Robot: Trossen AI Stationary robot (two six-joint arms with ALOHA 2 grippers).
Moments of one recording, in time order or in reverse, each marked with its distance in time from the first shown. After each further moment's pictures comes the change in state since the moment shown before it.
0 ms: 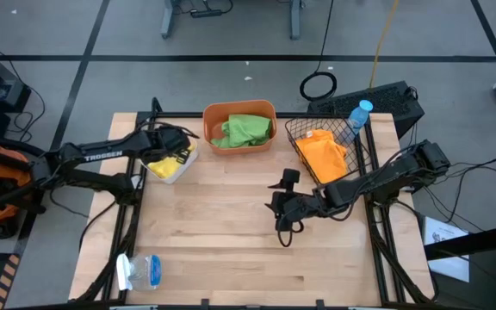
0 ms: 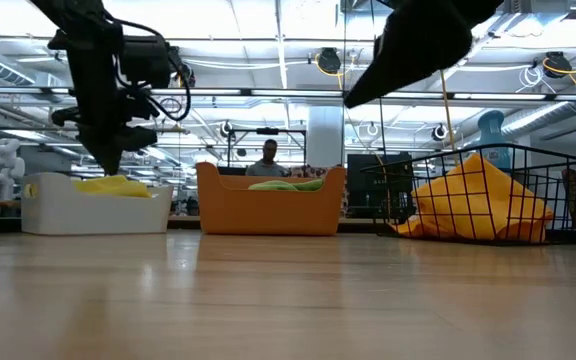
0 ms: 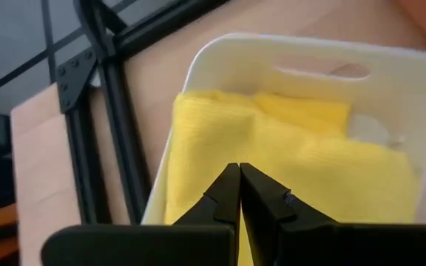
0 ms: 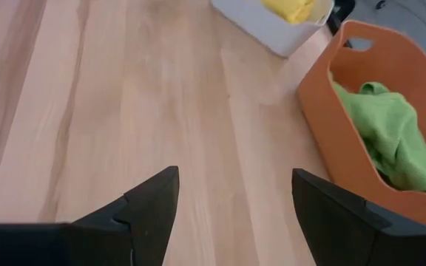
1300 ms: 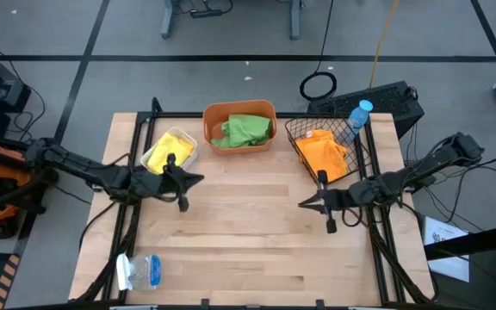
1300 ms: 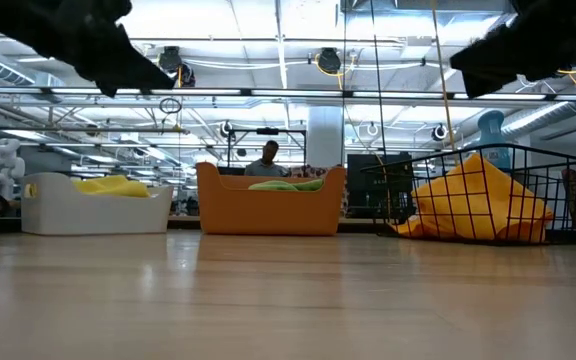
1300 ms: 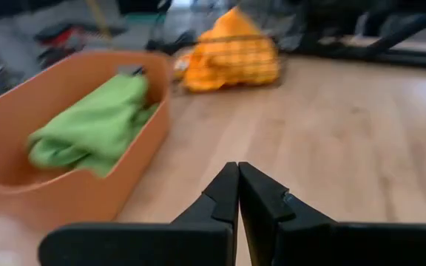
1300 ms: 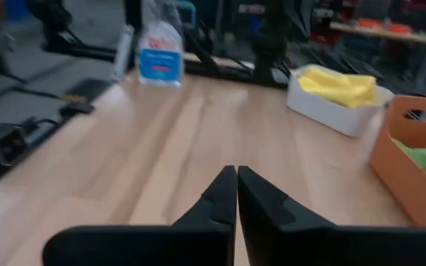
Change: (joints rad) left arm -0.740 -0.357 -0.281 0.819 -0.001 0.396; right arm 0.059 -0.666 -0.658 0.509 -0.287 -0.113
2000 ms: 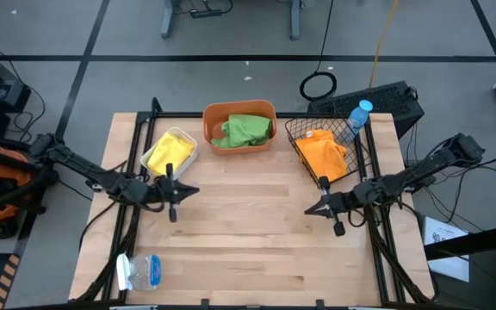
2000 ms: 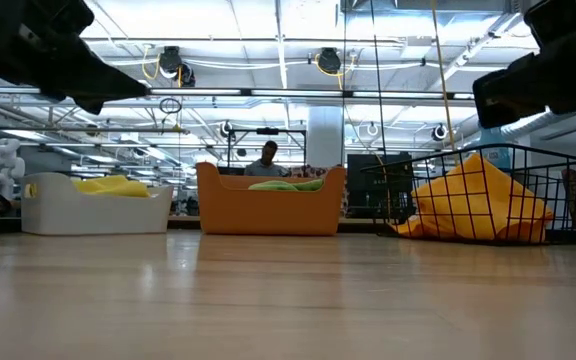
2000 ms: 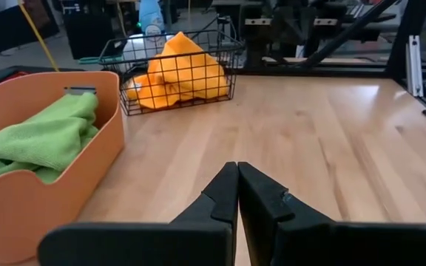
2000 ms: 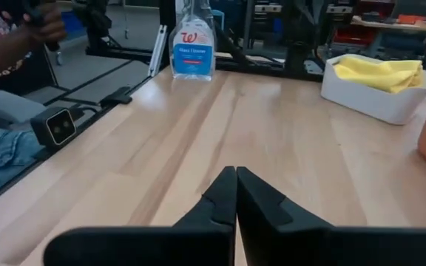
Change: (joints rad) left arm -0.147 -0.144 -0.251 0.282 0.014 0.110; right arm -0.002 -0.074 -0.203 0.180 -0.138 0.039
